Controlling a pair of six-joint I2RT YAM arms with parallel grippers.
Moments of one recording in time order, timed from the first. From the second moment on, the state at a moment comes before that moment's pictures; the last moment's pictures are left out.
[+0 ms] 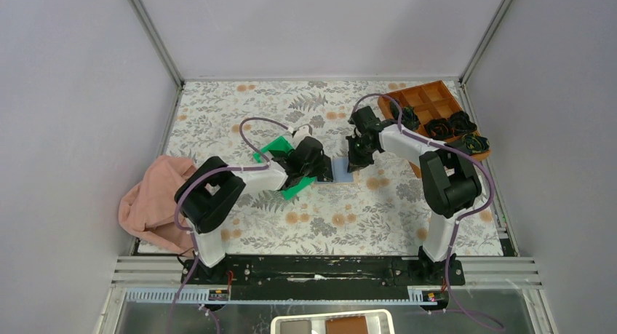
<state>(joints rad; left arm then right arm) -0.74 1.82 0.97 0.17 -0.17 -0.91 0.45 1.87 1.26 -0.61 -0.19 0.39</state>
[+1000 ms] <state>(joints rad) -0.62 1.49 0.74 -0.11 -0.39 -0.87 0.50 1.90 1.27 -0.61 -0.16 0.40</state>
